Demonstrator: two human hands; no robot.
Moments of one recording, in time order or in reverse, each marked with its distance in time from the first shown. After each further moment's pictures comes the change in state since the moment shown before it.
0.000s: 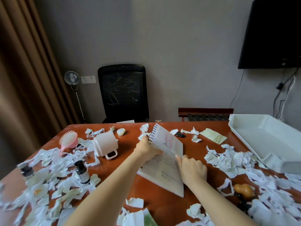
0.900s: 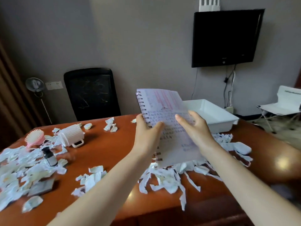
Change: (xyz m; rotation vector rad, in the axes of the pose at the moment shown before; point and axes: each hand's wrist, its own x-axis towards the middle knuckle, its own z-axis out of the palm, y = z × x) left_hand -0.217 0.083 0.079 -0.776 -0.042 0.470; right_hand -0.114 0.147 -0.123 1.225 0.270 0.079
